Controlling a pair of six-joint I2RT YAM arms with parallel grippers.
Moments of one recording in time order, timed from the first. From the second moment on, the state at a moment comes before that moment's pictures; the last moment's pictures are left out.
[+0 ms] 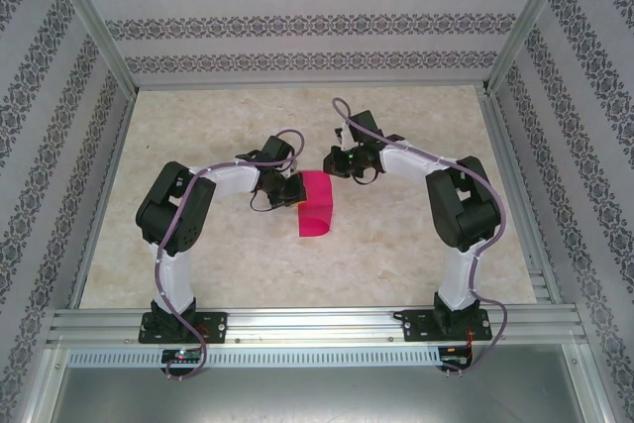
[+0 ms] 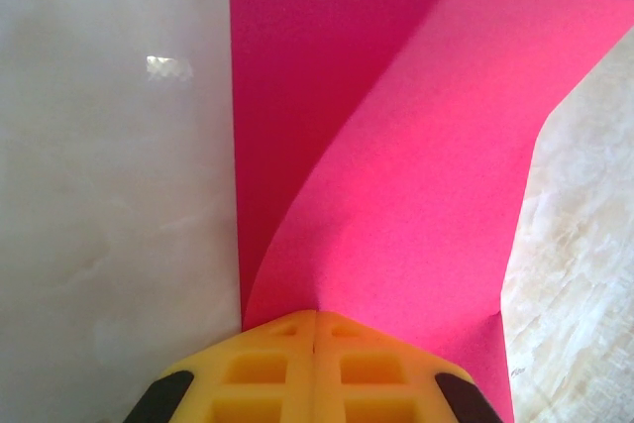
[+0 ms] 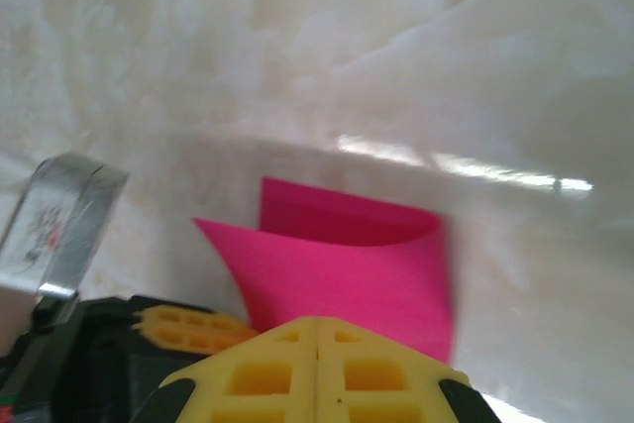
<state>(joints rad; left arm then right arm) -0.50 1.97 1.17 -0.36 0.43 -0.74 0.45 1.94 1.30 -0.34 -0.47 0.50</state>
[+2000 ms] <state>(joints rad) -0.50 1.96 1.14 -0.33 0.43 -0.74 0.56 1.88 1.05 -0.30 -0.54 0.61</state>
